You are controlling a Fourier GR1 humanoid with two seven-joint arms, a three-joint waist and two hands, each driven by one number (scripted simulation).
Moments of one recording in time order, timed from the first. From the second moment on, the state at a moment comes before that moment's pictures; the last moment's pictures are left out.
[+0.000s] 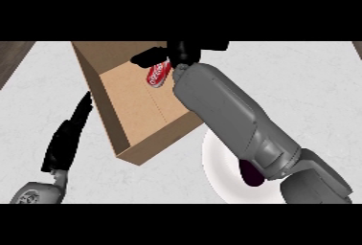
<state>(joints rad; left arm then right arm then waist) -0.10 0.35 -0.18 -1.50 -0.01 0.21 0.10 -1.31 0.00 0.49 -0.59 0.01 -0.73 0.36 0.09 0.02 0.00</state>
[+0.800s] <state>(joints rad) 0.00 0.35 -0.13 -1.53 -0.02 0.23 0.08 -1.07 -0.21 0.16 -0.75 -0.17 -0.70 0.05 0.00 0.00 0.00</state>
